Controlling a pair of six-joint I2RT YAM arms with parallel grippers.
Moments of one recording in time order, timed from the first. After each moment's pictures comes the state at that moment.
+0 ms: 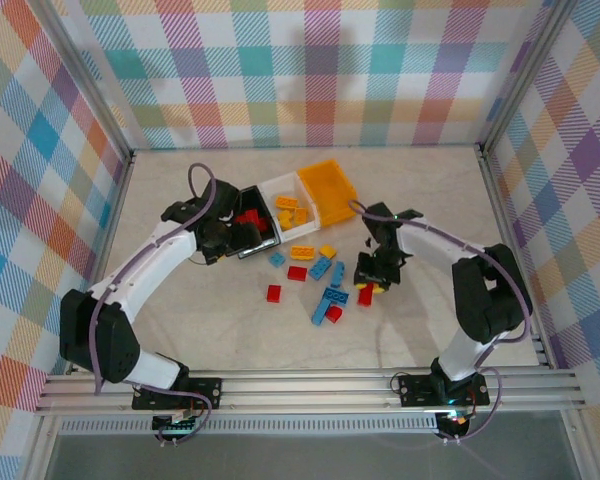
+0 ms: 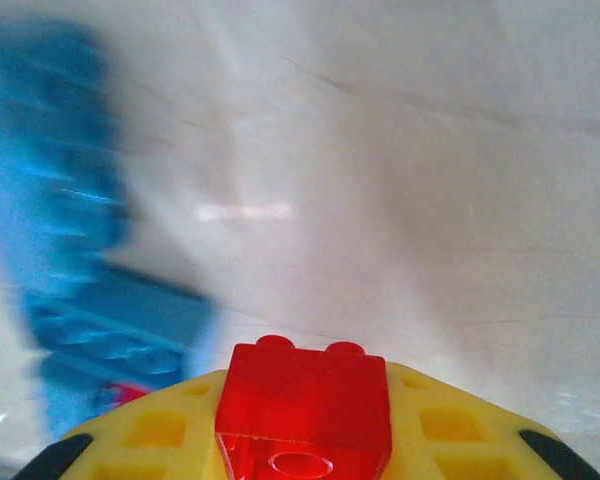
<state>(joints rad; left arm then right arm) -0.40 1.43 1.21 -0.93 0.04 -0.70 0.44 1.67 1.15 -0.96 -0.30 0.55</state>
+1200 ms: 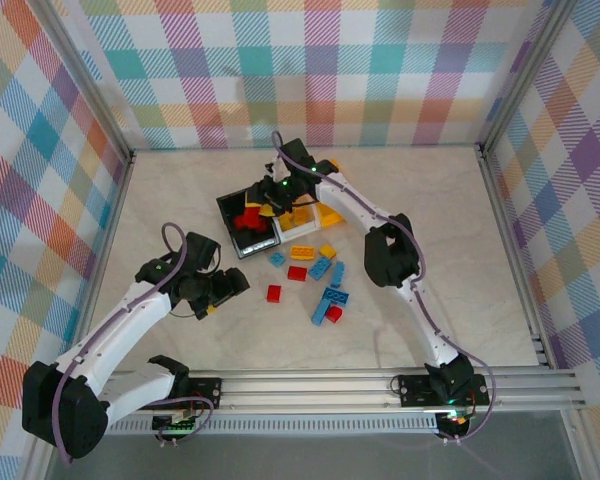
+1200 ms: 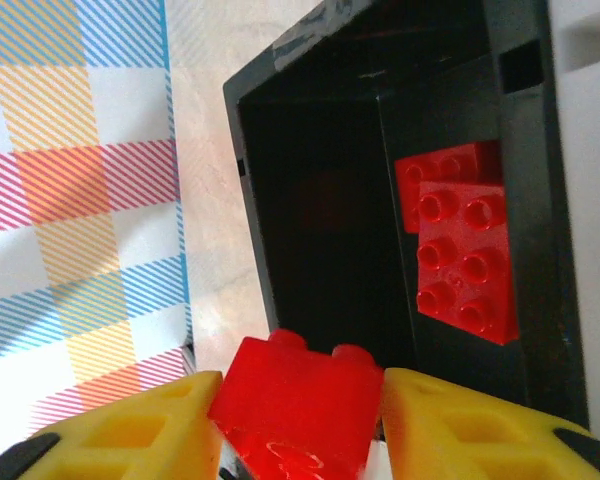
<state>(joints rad) -0.40 1.05 0.78 -0.92 0.18 -0.90 0.62 2.56 2.43 -0.73 -0.74 0.80</state>
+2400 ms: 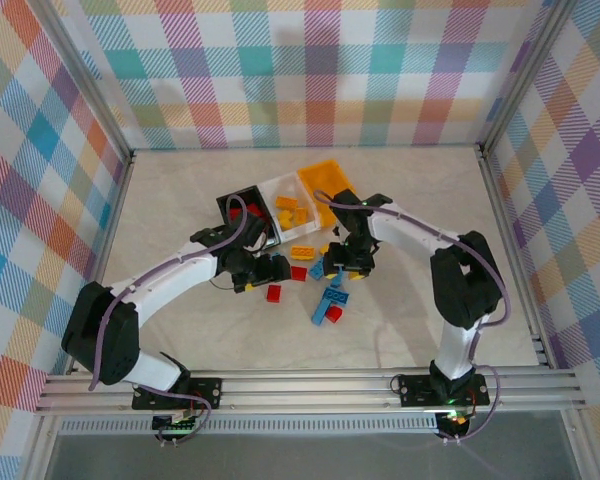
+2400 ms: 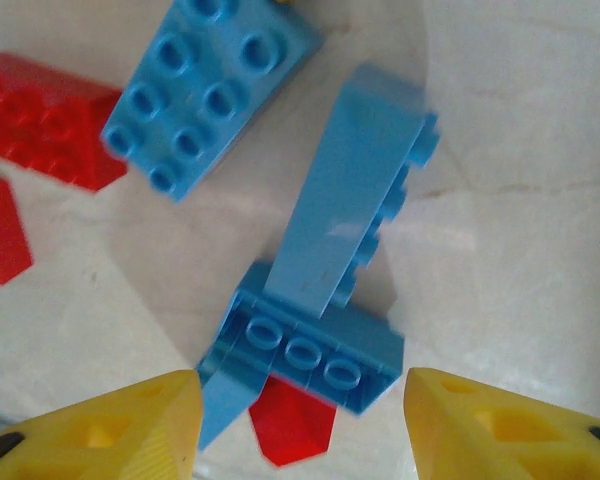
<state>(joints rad) -0.57 1.45 1.01 -0.75 0.24 -0.72 0.57 1.85 1.37 -1.04 -0.27 0.49</state>
